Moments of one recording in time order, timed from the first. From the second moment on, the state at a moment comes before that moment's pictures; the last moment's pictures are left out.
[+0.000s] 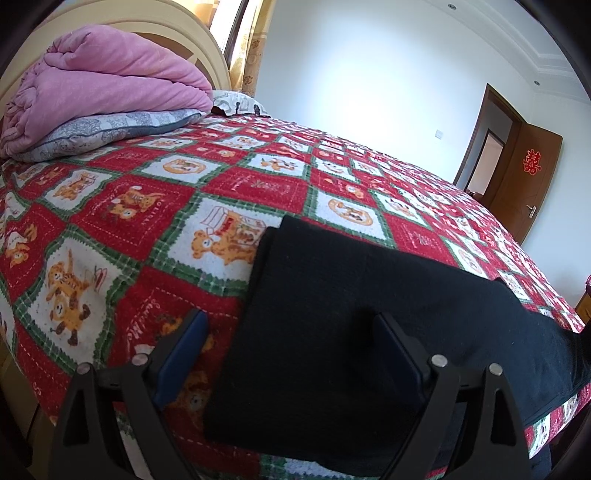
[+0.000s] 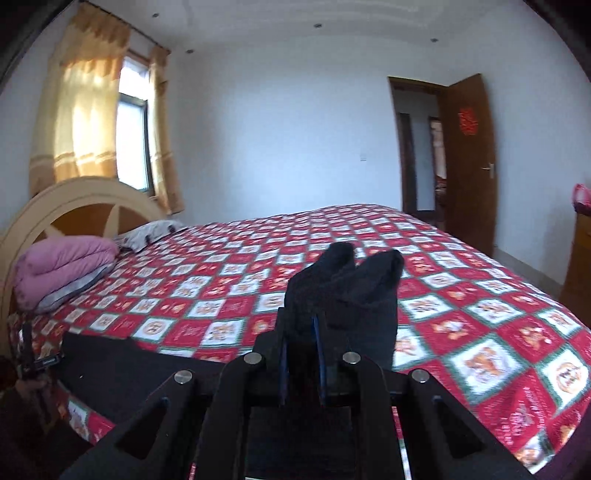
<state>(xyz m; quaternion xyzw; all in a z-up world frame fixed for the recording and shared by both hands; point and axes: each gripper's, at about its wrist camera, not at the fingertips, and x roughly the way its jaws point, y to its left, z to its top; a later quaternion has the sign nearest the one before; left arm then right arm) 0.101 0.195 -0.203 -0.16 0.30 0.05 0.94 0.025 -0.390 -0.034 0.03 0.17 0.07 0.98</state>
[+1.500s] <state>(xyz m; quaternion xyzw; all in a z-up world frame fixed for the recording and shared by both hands) 0.101 0.194 -0.204 -0.15 0.30 0.05 0.94 0.051 -0.185 -0.138 -0.14 0.25 0.21 0.93</state>
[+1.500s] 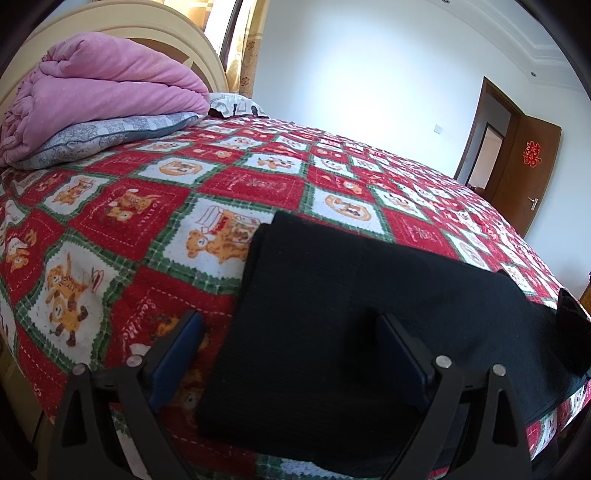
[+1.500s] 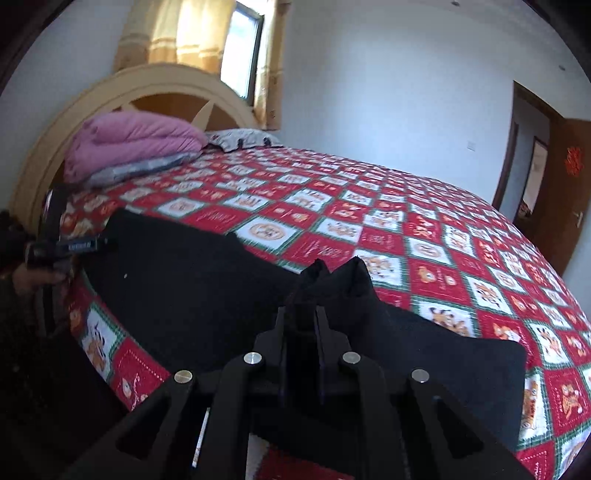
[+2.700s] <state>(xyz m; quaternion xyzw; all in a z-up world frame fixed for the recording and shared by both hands) 0.103 0.193 -0.205 -0.14 0.30 0.05 0.94 0.066 -0.175 -0.165 -0.07 0.34 0.26 0.90</state>
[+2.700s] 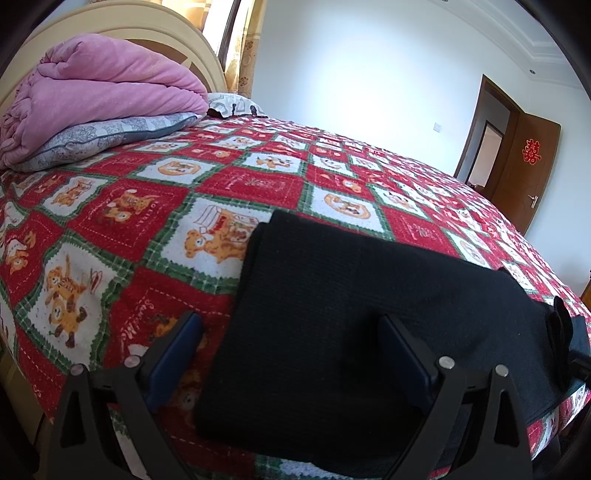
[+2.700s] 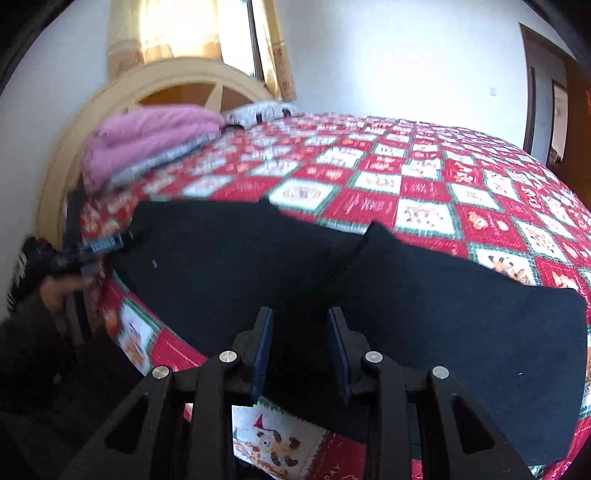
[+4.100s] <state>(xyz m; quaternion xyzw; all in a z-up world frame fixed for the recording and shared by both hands) 0.084 0.197 -0.196 -0.19 0.30 0.07 0.93 0.049 -0.175 -0.171 -0.15 0.32 0.24 0.90</state>
